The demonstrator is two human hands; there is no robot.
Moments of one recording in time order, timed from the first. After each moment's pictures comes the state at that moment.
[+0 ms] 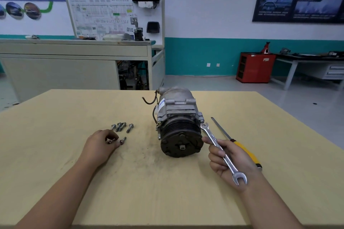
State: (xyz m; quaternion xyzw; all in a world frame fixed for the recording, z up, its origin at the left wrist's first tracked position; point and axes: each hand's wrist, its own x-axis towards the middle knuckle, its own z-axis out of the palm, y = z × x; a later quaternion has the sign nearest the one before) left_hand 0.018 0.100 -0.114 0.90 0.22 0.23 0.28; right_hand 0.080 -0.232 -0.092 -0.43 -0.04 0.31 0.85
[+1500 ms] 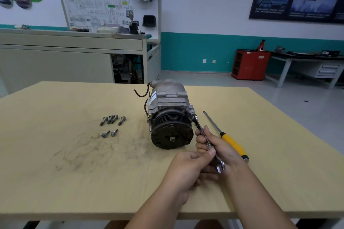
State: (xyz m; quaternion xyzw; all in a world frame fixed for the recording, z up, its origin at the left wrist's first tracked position) left_hand -0.012 -0.145 -0.078 0.62 0.12 -0.06 0.77; right_hand 0.085 -0.223 -0.092 -0.42 -0.07 0.32 0.85
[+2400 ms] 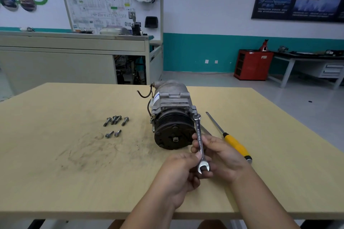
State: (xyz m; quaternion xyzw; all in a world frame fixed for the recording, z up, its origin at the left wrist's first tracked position) left_hand -0.018 -0.126 -0.083 0.55 0.13 -0.06 0.82; right_hand 0.074 -0.230 -0.094 -0.48 -0.14 0.33 0.80
